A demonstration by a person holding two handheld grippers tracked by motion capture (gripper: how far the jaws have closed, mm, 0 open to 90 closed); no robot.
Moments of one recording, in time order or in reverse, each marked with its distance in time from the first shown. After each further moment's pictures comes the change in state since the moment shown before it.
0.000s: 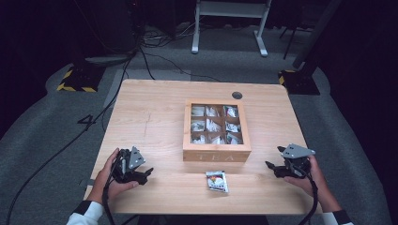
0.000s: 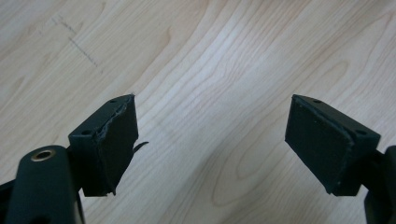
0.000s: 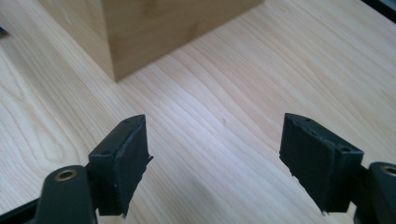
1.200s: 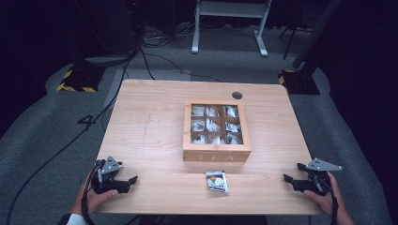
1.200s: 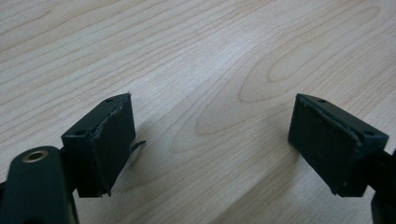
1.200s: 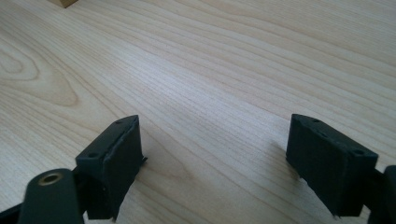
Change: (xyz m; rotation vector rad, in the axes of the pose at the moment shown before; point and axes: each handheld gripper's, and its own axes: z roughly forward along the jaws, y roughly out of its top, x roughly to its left) left arm 0.021 -0.069 -0.004 -0.042 -0.098 -0.259; right arm -0.018 -0.085 -0.021 0.008 0.021 0.305
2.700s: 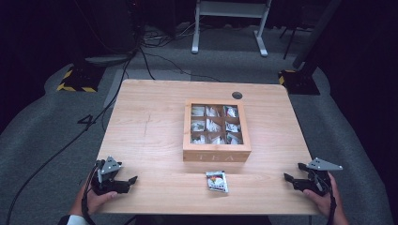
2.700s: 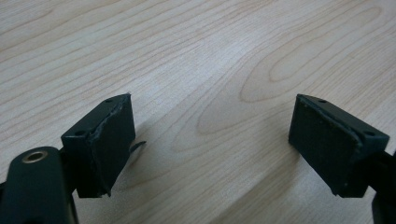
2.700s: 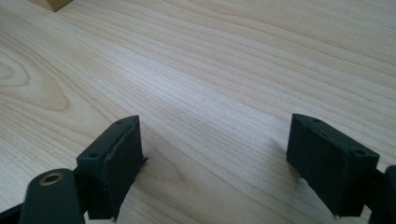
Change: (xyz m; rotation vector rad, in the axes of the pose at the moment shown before) left arm 0.000 -0.001 0.000 0.000 0.002 -0.003; right arm -0.001 0.000 0.000 -0.002 -0.020 0.019
